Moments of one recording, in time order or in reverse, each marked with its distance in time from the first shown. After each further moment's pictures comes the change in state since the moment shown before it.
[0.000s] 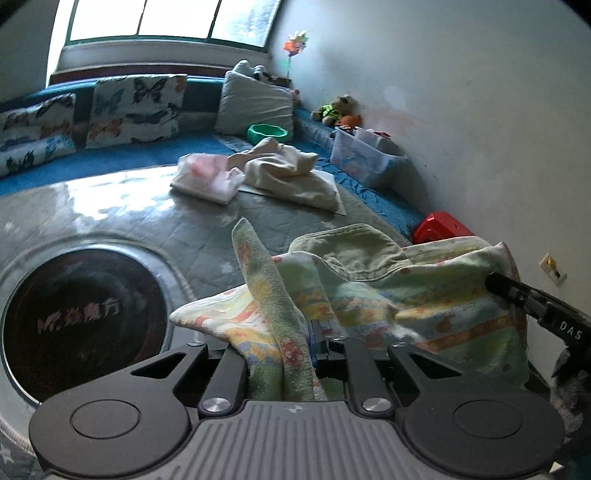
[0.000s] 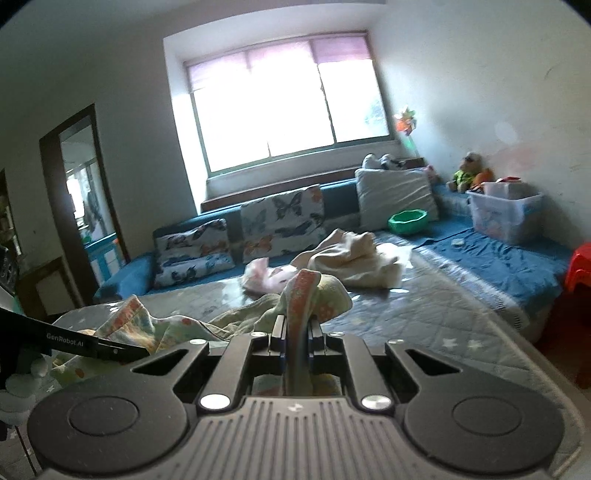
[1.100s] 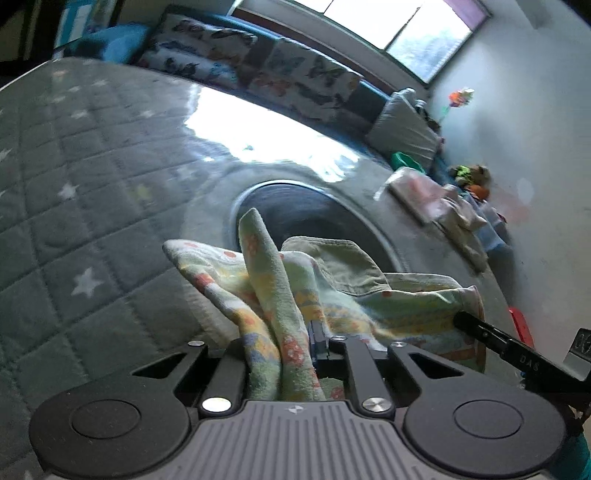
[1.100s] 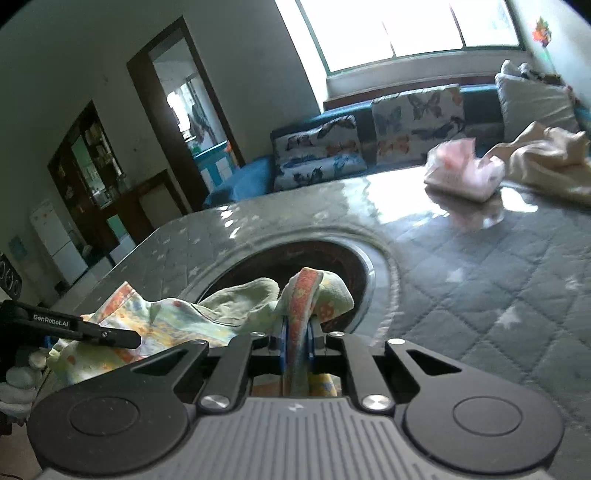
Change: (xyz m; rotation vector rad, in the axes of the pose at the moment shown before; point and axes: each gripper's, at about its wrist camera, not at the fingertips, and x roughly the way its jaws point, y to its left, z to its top) left arm -0.088 0.209 -0.084 -0.496 -0.031 0.182; right arm 0.175 0.148 -0.051 -0.073 0.327 0.407
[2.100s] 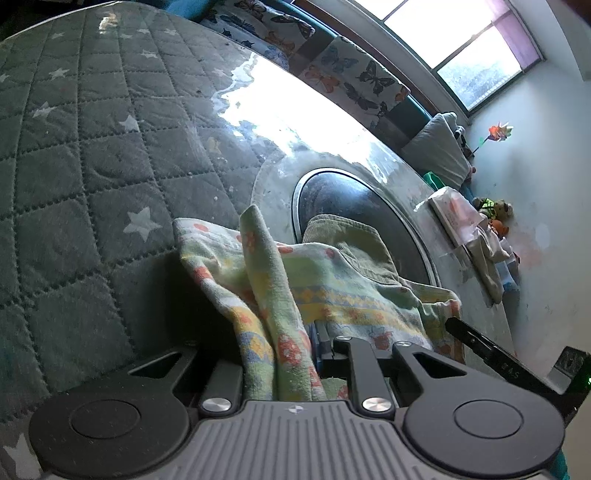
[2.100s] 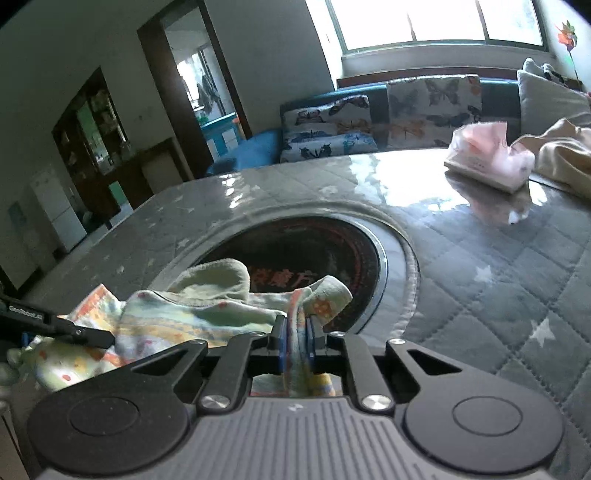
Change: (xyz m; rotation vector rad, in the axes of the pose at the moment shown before) left arm 0.011 0.051 -0.016 -0.223 0.014 0.027; right arm 0.064 -0.007 0.002 -0.058 0.114 0.016
